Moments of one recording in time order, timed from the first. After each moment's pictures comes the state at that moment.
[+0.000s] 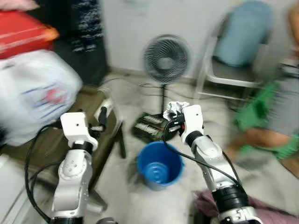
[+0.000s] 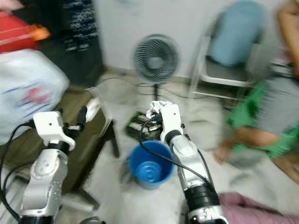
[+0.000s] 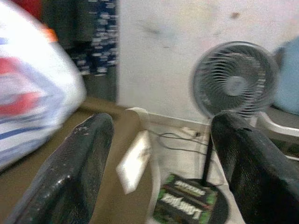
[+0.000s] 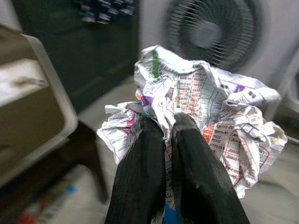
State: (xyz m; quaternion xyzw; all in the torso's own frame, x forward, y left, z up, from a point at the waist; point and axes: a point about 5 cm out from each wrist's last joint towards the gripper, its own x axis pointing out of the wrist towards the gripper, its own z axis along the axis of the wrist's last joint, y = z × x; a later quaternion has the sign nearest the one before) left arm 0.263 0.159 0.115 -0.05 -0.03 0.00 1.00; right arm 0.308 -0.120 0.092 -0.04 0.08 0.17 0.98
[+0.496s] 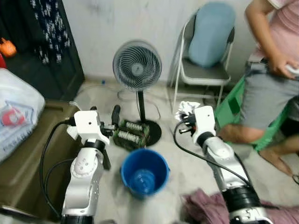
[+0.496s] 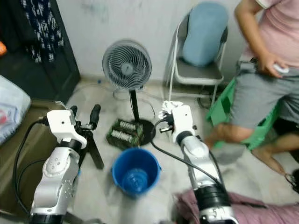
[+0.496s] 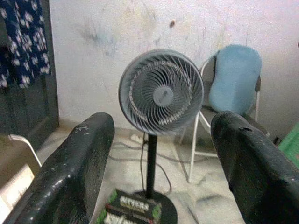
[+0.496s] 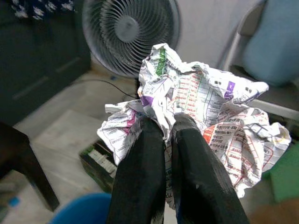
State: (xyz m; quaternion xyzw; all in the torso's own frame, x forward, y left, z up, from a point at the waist) left arm 0.265 0.147 0.118 -0.06 -0.04 -0.03 1.00; right arm 0.307 -0.133 0.087 -0.05 0.09 0.15 0.98
